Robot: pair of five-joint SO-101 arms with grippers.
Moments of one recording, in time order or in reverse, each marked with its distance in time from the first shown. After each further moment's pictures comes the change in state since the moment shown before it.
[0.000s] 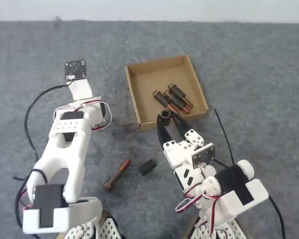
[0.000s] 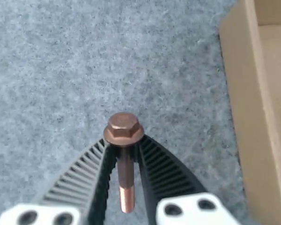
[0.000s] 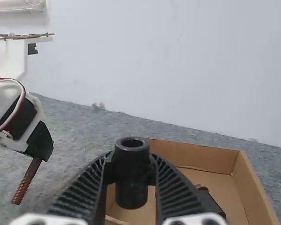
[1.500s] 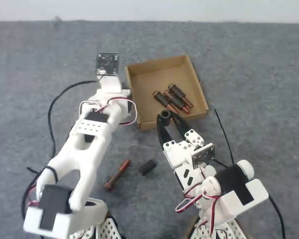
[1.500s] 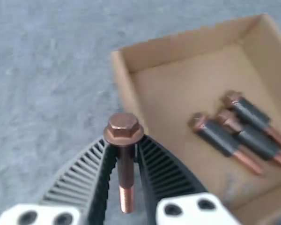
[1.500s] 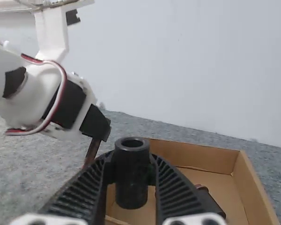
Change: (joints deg) left arm 14.7 -2.9 0.0 -12.7 0.0; right arm 0.0 0.0 0.0 0.0 0.0
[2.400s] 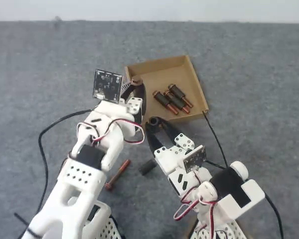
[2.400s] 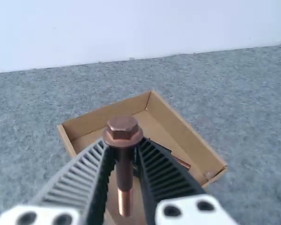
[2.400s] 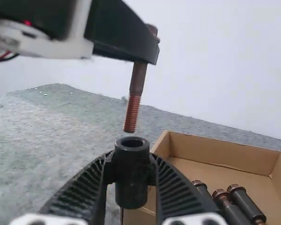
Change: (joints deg) left arm 10.3 -38.4 15.0 3.6 0.1; right arm -6.9 0.0 0.0 1.7 0.0
